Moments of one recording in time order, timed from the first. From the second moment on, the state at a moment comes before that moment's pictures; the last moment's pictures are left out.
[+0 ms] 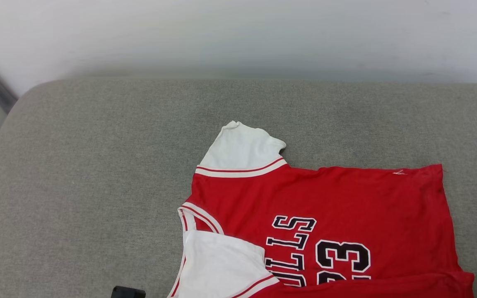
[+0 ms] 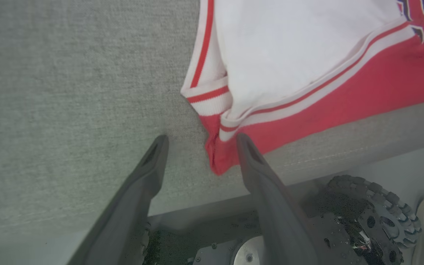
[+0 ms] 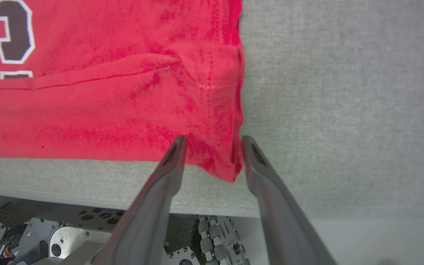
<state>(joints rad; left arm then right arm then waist) 0.05 0.60 -0.73 0.02 -0.85 0.23 0.17 0.24 -0.35 -0.15 0.00 0.40 0.13 0.71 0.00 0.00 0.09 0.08</state>
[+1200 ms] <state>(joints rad) -0.34 0.44 -0.38 0.04 -0.50 0.00 -0.15 -0.05 -0.33 -0.02 -0.08 0.36 0.13 -0.13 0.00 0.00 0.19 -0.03</state>
